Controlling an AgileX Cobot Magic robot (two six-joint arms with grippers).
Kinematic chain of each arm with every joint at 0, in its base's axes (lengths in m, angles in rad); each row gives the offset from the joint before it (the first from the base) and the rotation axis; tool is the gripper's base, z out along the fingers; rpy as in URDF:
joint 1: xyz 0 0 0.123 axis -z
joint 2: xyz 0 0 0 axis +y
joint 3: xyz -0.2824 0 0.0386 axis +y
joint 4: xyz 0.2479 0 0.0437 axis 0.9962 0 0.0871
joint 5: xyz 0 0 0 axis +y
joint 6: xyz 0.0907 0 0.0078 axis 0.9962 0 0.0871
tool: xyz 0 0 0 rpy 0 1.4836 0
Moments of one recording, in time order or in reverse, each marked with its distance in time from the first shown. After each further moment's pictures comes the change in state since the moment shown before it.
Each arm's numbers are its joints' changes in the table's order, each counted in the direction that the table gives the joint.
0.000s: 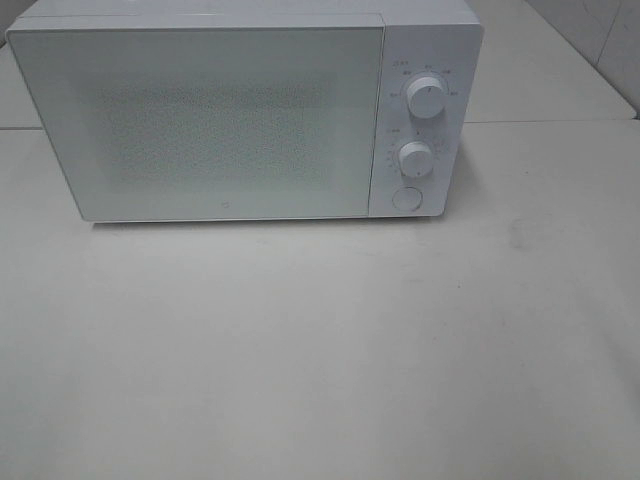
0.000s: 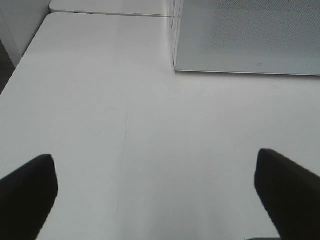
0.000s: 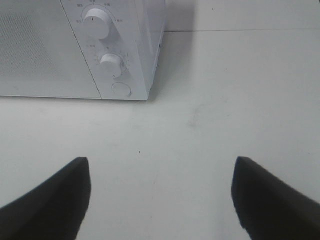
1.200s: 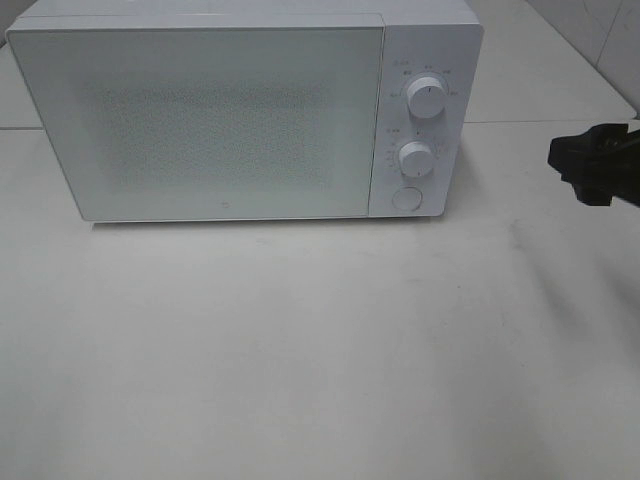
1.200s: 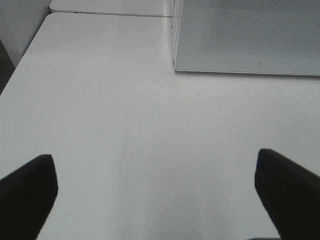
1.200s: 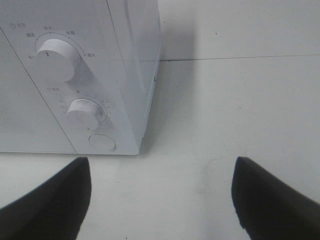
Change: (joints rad) left arm 0.000 0.000 0.000 0.000 0.000 0.000; right arm 0.000 0.629 0.106 0.000 -0.831 0.014
